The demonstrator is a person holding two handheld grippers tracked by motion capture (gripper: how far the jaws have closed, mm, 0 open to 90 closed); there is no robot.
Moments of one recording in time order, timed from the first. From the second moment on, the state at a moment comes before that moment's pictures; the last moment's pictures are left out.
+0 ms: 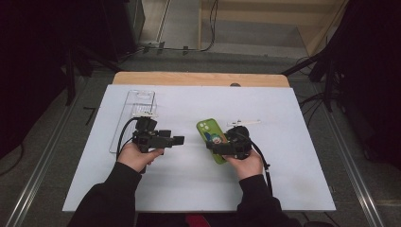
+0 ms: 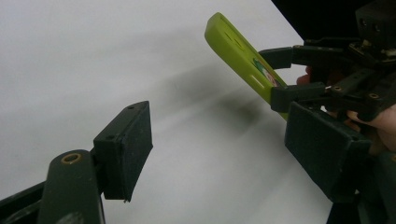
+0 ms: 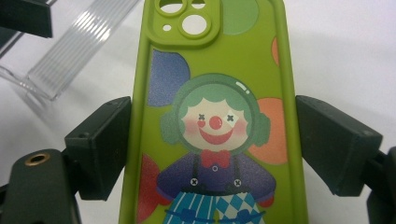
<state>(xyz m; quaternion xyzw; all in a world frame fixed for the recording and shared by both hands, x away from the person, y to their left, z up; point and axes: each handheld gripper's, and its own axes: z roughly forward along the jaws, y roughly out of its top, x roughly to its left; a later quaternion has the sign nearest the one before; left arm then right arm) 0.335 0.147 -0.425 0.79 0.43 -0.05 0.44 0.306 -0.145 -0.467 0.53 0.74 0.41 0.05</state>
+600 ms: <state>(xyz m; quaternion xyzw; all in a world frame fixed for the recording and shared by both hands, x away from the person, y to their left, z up) 0.356 0.125 -0.419 0.78 0.44 -0.03 0.44 0.307 -0.135 -0.475 0.55 0.71 0.44 0.07</state>
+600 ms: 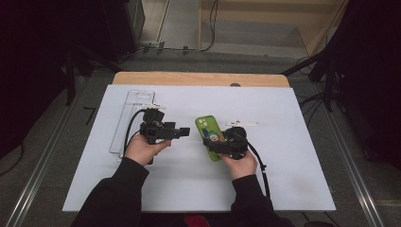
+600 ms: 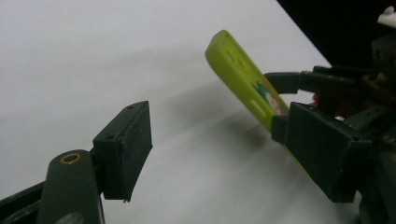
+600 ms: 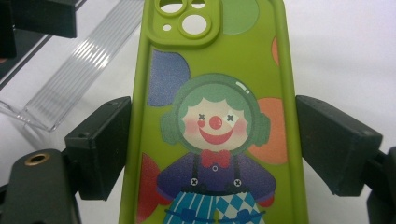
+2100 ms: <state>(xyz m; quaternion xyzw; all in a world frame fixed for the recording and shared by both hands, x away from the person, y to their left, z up) 0.380 0.070 -0.438 0.75 0.50 -0.03 0.42 0.291 -0.121 -0.493 0.56 0.65 0.51 0.07</state>
